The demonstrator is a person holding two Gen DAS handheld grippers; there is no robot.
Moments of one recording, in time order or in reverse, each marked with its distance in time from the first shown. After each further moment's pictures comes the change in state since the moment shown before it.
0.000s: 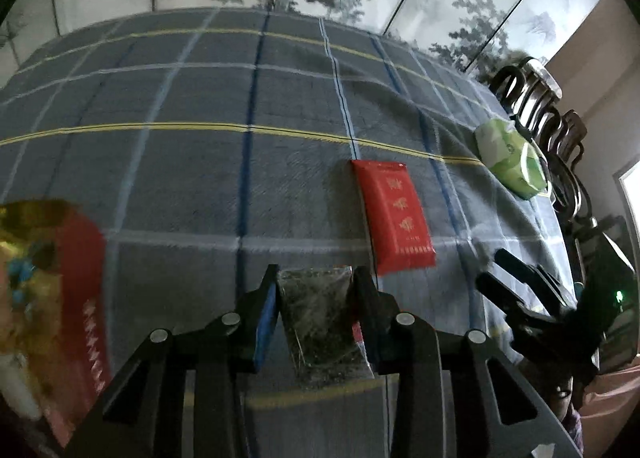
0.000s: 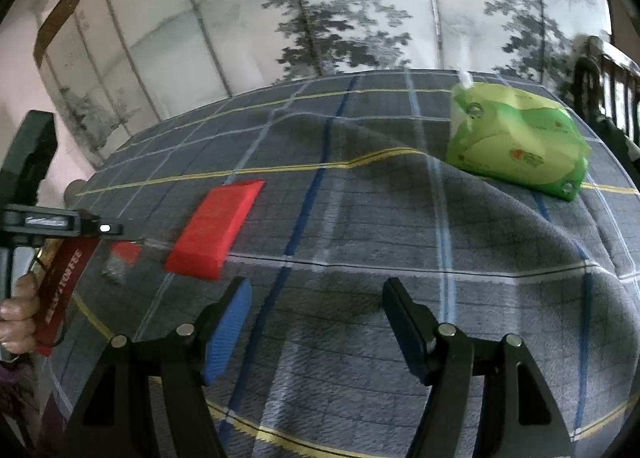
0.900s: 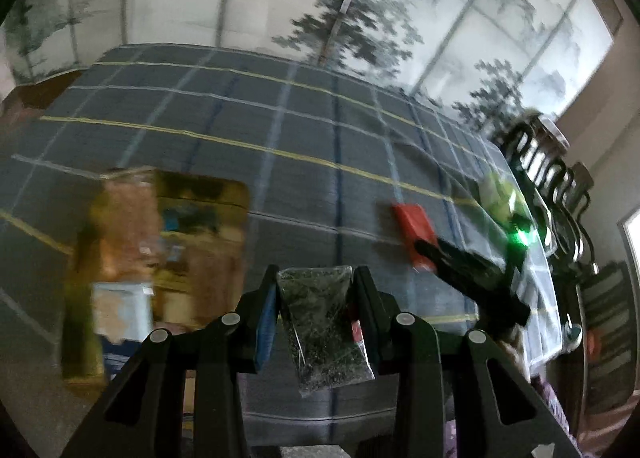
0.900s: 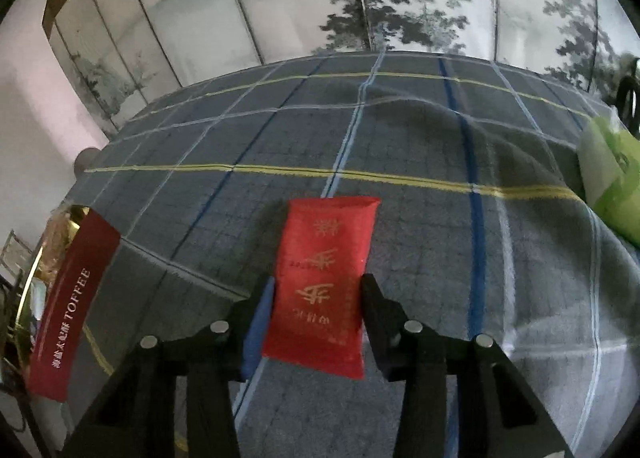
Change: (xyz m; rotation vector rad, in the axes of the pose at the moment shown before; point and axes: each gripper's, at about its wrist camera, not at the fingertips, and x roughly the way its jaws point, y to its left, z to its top) left arm -0.130 0.068 -0.037 -0.129 -0.162 0.063; right arm 0.075 0.085 0.037 -0.048 0.110 0.040
